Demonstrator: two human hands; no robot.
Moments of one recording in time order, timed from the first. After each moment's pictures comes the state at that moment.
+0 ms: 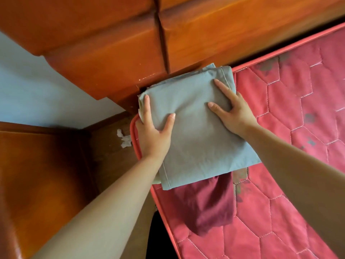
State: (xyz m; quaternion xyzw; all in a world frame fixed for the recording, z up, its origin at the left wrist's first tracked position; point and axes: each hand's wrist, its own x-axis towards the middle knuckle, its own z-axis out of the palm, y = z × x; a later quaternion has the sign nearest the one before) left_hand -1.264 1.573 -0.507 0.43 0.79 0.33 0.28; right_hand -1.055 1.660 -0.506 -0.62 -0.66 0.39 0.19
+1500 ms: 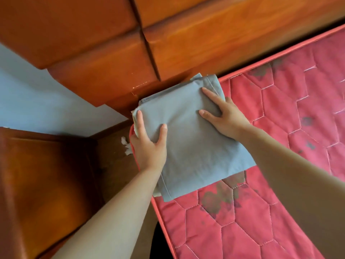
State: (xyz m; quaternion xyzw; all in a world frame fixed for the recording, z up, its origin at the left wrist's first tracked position) left_hand -1.251 1.555 -0.495 0.37 0.84 0.29 0.26; right_hand -1.053 1.659 -0.488 -0.59 -0.70 0.39 0.12
